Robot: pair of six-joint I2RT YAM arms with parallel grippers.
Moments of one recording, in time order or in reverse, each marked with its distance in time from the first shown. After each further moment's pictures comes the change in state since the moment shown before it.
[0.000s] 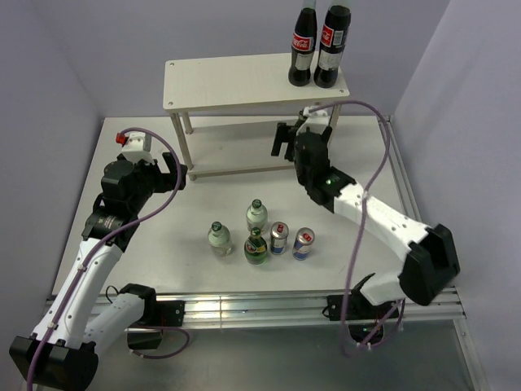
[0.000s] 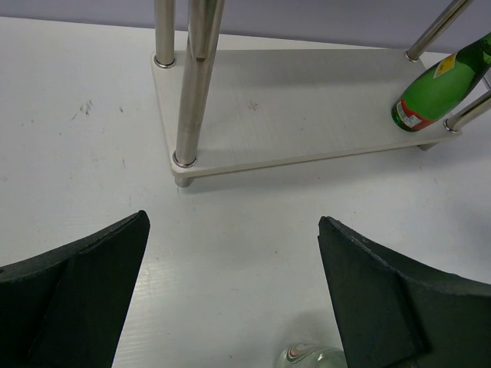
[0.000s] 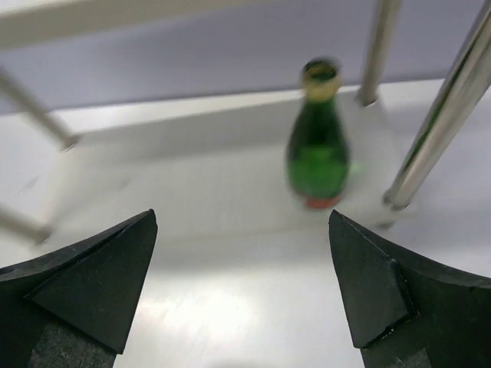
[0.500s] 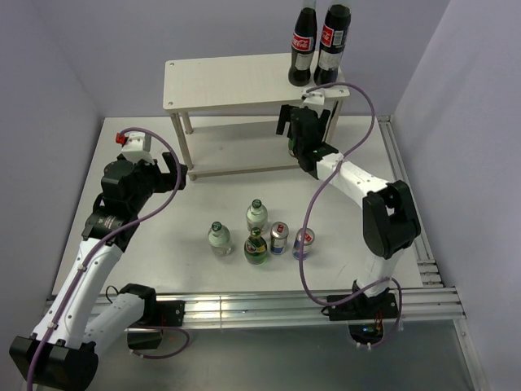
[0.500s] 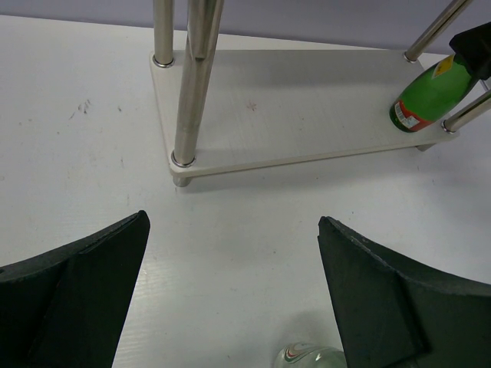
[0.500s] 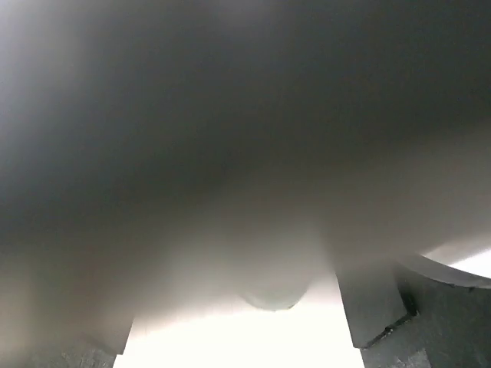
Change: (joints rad) left arm 0.000 0.000 0.000 0.000 0.002 -0.007; right arm -0.158 0.351 0.216 0.098 -0.020 -0.023
